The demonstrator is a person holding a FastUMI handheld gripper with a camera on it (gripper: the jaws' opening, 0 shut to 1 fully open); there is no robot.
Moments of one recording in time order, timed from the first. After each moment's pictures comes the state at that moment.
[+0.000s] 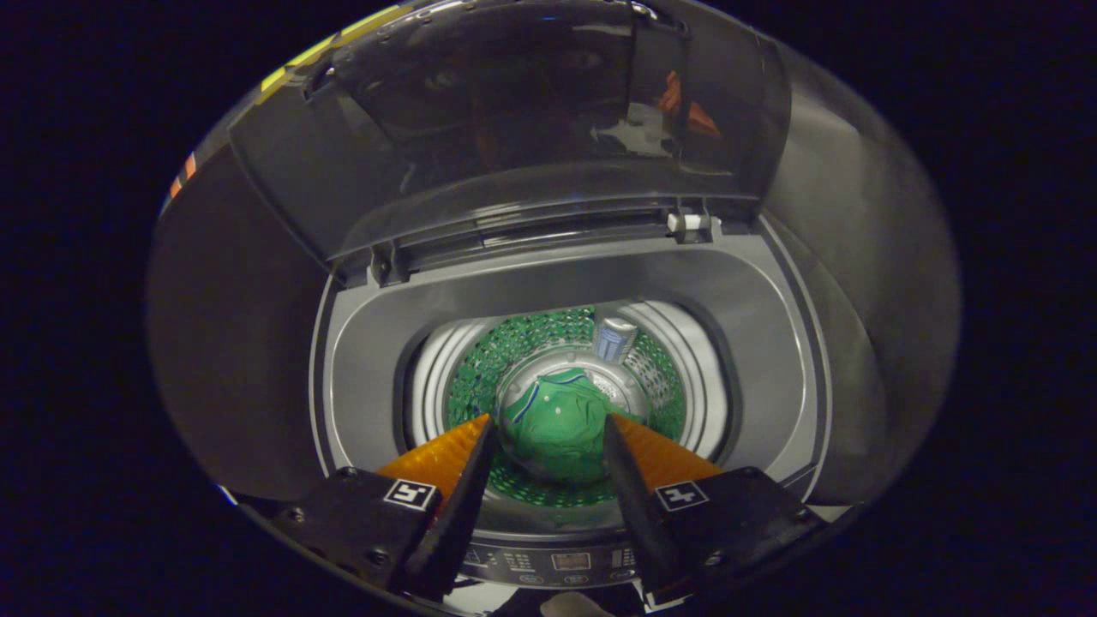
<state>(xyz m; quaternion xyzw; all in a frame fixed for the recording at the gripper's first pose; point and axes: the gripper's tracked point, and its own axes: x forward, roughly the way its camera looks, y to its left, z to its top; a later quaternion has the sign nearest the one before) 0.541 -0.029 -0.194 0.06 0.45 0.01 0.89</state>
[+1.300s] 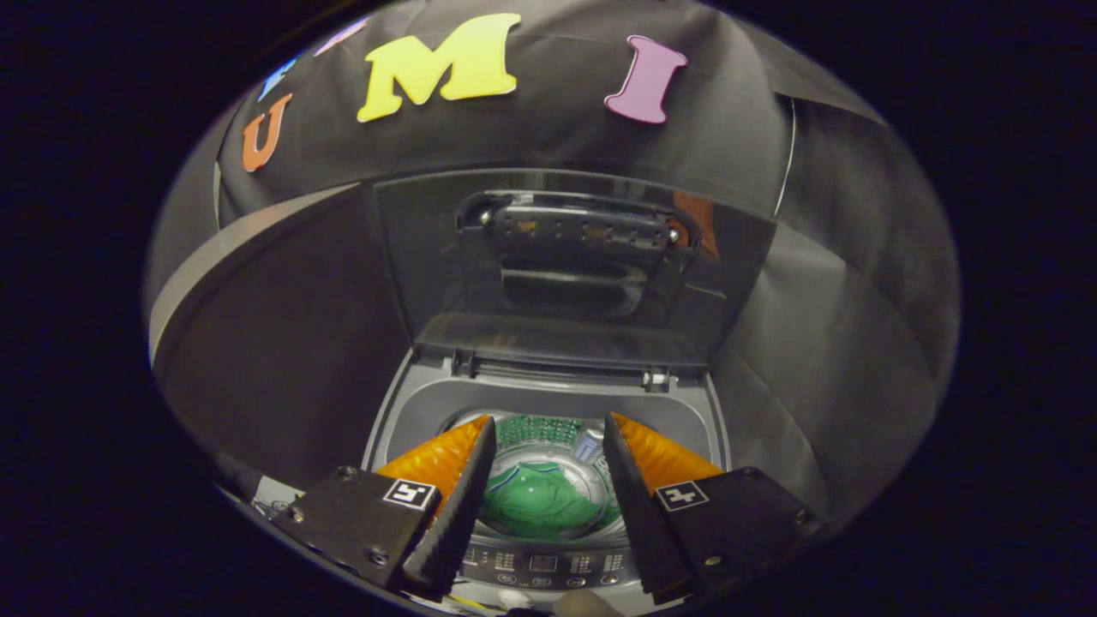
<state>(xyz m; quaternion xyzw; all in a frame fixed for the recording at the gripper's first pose) 0.522 -0.023 -0.063 -0.03 0.24 0.02 0.97</state>
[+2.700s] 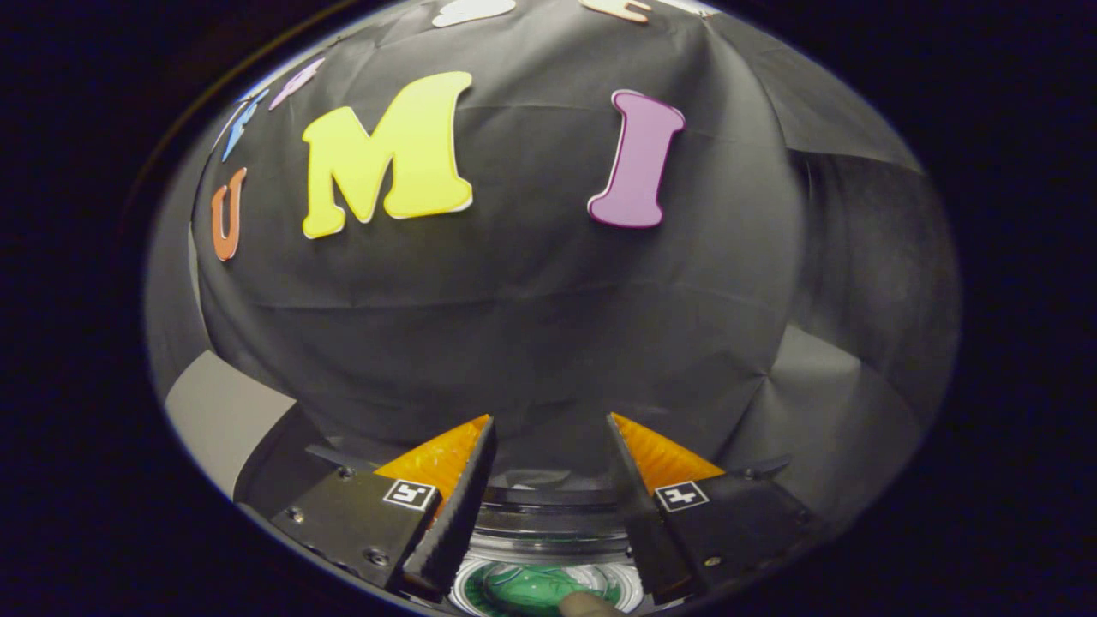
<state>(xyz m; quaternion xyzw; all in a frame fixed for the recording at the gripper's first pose) 0.682 -0.020 0.085 0.01 0.13 0.03 0.99</state>
